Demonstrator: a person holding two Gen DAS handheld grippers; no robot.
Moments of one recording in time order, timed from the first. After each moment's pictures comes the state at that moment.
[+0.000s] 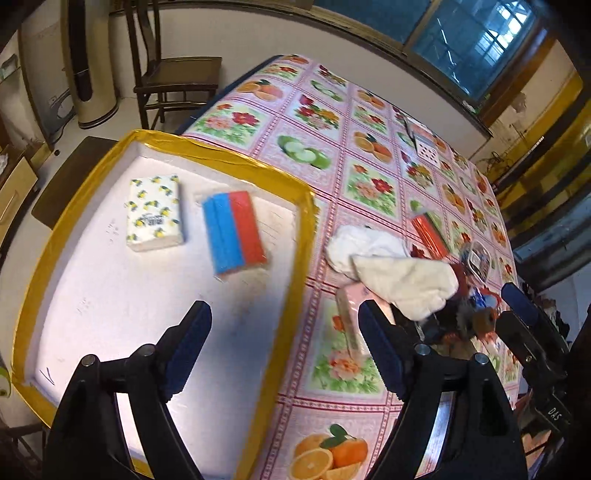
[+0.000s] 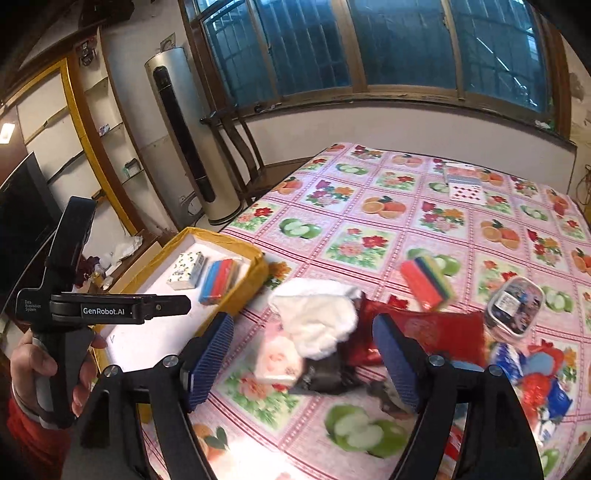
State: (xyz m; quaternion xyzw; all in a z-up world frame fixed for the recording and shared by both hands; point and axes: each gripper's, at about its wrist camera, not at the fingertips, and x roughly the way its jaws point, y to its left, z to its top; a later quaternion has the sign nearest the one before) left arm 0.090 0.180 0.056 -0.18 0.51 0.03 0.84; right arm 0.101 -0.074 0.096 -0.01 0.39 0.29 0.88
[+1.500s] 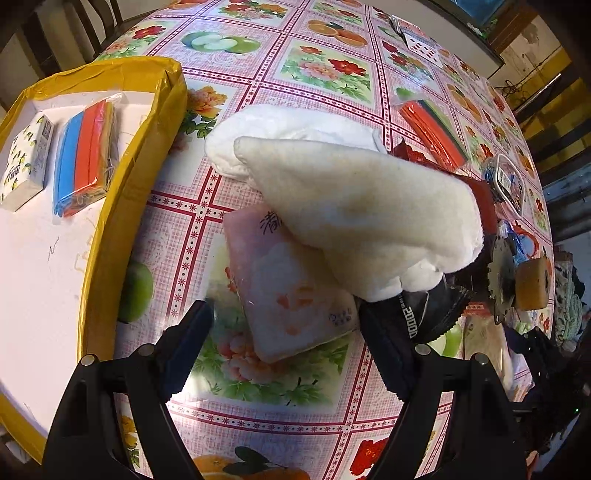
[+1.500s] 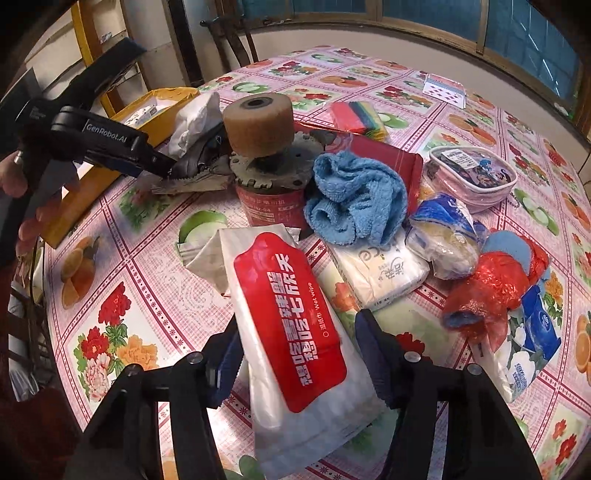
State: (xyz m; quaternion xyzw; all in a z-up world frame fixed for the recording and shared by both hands) left arm 0.131 0.081 -0.022 -0.14 0.62 0.02 0.77; right arm 0.095 -0.159 -0.023 -0.15 0.49 0.30 0.80
